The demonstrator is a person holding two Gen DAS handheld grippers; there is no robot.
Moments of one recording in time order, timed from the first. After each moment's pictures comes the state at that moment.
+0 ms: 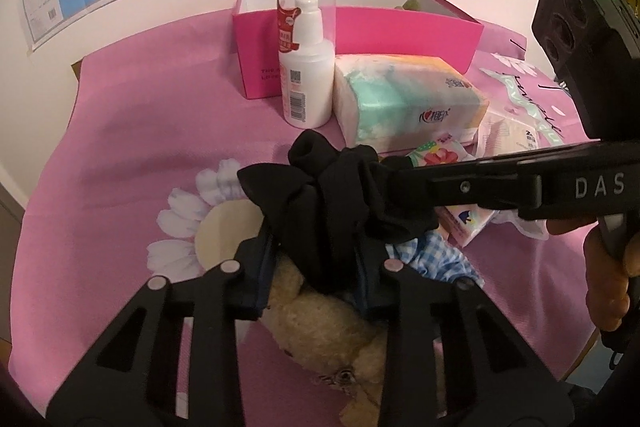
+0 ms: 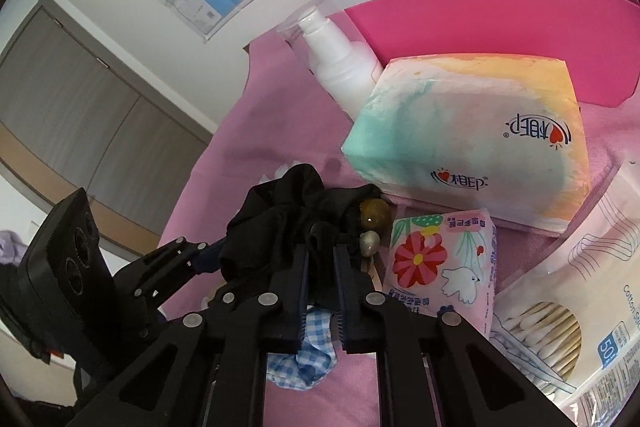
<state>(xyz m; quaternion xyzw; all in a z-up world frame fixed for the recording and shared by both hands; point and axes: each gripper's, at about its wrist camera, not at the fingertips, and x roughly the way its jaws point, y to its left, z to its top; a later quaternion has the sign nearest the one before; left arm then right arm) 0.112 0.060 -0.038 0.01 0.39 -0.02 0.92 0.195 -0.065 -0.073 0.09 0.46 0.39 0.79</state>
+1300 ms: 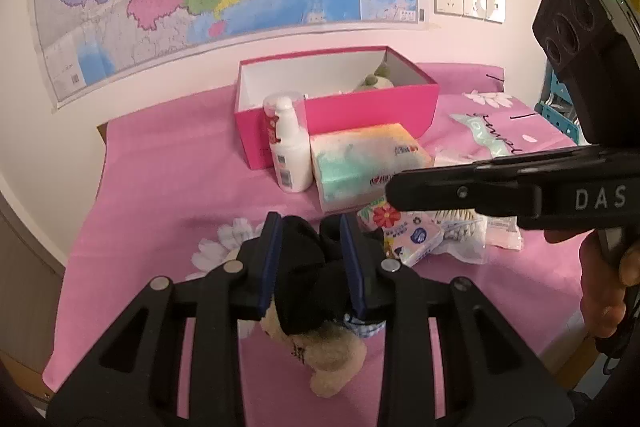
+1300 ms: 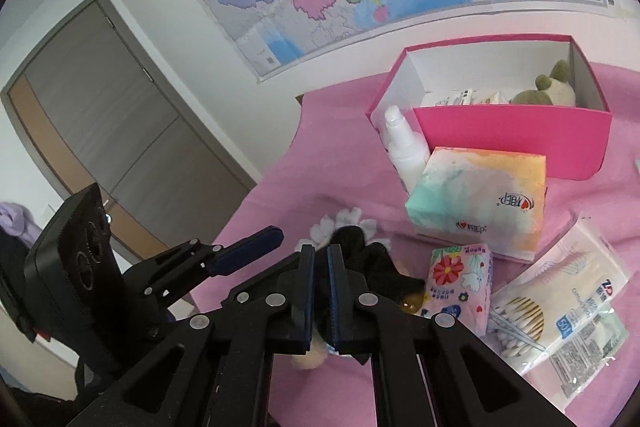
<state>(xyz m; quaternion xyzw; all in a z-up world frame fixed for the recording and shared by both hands) 0.067 0.032 0.030 0.05 0.32 -0.02 0.95 0.124 -0.098 0.005 0.08 0.37 0.42 0.83</state>
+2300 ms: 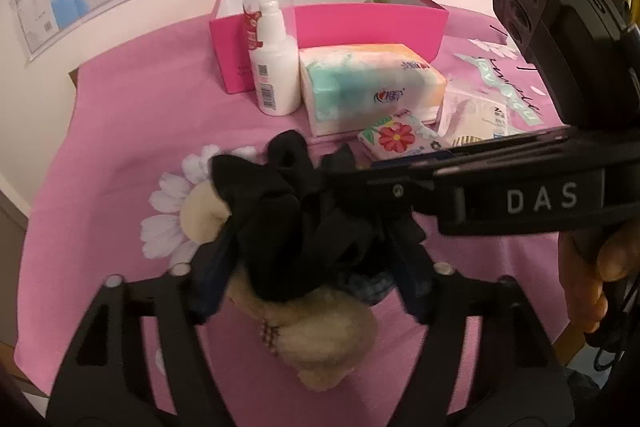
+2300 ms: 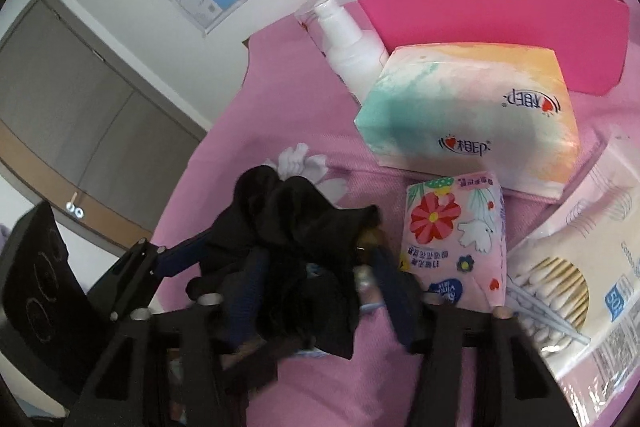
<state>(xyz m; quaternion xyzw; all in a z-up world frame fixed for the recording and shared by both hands) 0.086 0.036 -0.027 0.03 0.40 -0.04 0.92 0.160 -0.070 -0.065 0.07 0.47 0.37 0.80</state>
